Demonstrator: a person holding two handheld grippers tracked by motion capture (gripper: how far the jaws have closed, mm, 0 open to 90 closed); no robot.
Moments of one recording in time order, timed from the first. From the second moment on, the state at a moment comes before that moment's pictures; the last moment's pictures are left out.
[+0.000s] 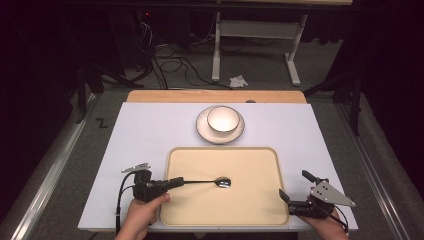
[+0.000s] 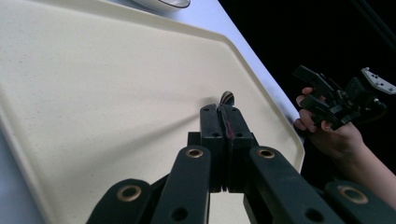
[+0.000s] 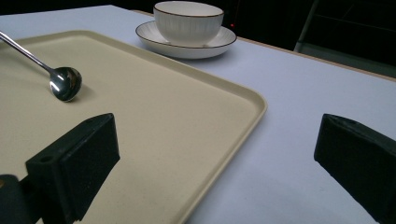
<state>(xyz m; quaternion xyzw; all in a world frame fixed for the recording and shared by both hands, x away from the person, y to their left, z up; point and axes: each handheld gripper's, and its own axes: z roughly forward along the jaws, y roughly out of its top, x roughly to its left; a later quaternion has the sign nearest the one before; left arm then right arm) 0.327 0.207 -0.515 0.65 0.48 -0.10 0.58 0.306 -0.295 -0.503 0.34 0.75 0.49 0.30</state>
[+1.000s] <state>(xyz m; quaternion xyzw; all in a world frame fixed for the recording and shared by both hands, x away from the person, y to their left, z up) 0.320 0.205 -0.500 0.70 0.47 0.01 0.54 0.306 -0.295 -0.503 0.34 0.74 0.49 0.30</state>
